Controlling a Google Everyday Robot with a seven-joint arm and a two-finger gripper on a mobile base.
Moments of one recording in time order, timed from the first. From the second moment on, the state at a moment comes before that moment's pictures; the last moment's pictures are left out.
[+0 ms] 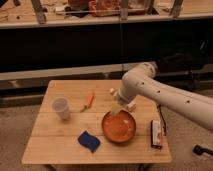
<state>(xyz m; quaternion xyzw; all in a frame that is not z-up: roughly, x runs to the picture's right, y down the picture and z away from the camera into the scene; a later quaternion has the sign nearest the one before) 0.077 0.063 0.733 -0.24 -0.04 0.29 0.93</state>
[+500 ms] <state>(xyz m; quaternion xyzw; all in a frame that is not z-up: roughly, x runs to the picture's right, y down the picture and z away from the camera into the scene) 0.088 0.062 0.733 -0.24 -0.03 0.31 0.92</state>
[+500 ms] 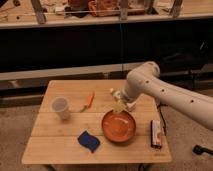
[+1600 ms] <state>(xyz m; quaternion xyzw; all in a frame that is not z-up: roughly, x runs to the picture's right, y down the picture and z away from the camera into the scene) 0.189 0.019 0.797 -0.23 -0.01 0.33 0.92</state>
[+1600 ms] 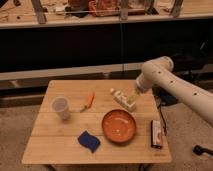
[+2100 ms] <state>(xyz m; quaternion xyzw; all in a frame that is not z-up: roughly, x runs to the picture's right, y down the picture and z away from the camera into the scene) 0.175 0.056 0.750 -0.25 0.02 0.32 0.91</state>
